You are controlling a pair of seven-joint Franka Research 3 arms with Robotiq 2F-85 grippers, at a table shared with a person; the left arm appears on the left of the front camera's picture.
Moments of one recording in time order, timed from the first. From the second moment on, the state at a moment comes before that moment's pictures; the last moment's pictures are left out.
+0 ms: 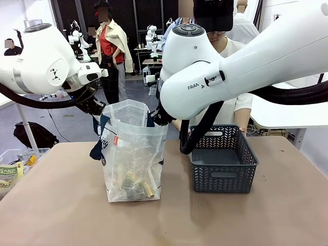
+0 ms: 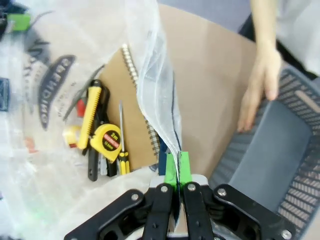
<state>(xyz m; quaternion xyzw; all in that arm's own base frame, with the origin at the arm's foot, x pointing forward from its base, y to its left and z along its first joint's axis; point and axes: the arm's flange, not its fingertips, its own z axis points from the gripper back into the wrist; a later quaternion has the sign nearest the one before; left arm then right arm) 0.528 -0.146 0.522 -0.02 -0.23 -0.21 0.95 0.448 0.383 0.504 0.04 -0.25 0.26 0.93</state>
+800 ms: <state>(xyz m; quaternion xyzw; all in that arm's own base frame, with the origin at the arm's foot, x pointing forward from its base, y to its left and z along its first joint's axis) 0.535 -0.170 0.510 -0.17 -0.18 -0.24 0.94 0.443 0.434 0.505 -0.01 -0.24 0.42 0.88</state>
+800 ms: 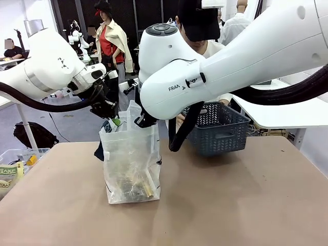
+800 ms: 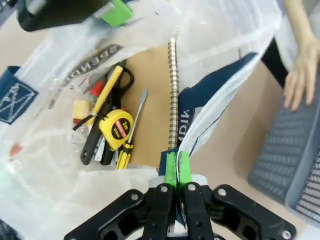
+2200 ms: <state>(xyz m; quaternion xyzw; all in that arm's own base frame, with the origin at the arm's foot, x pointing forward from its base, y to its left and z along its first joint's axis) 0.544 -0.164 0.493 -0.32 -0.10 -0.24 0.91 0.416 0.495 0.503 -0.04 -0.24 0.62 0.75</state>
